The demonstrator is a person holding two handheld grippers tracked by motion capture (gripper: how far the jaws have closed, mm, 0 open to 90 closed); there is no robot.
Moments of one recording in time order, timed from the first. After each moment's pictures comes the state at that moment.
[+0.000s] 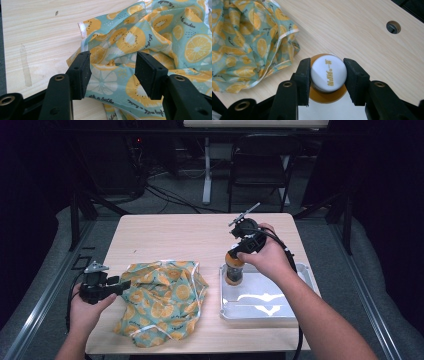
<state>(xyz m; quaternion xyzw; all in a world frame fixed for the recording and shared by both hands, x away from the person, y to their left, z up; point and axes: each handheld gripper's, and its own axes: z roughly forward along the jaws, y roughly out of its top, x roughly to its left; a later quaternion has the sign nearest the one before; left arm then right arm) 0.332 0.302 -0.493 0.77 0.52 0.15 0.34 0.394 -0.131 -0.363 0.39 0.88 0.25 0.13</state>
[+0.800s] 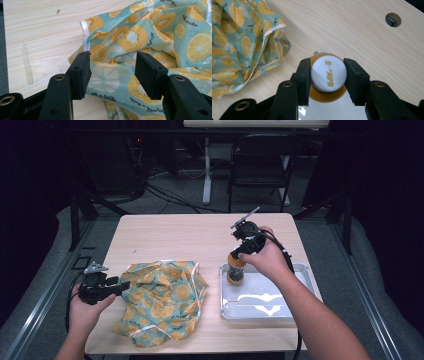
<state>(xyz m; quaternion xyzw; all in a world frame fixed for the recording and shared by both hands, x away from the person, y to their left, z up) 0.331 0.303 -0.494 0.76 0.52 0.16 0.35 0.412 -0.138 -0.389 0.40 0.88 0.23 0.13</state>
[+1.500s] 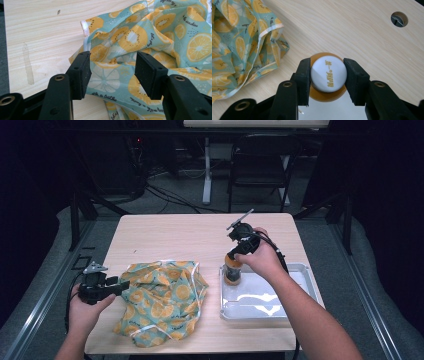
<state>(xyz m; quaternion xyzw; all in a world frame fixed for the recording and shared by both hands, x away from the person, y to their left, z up) 0.331 0.304 -0.493 0.76 0.52 0.16 0.35 0.423 -0.128 -0.405 0.41 0.88 0.23 0.12</state>
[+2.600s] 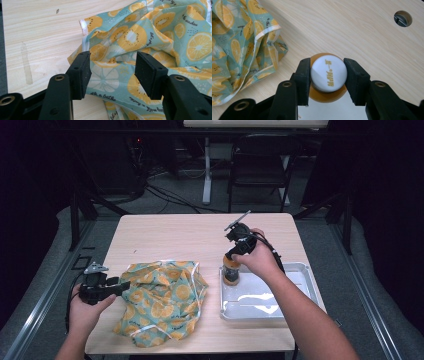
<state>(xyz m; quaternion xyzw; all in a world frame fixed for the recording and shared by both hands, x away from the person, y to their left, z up) 0.331 0.303 -0.495 0.77 0.52 0.16 0.34 0.430 -0.124 -0.416 0.41 0.87 0.23 0.12</state>
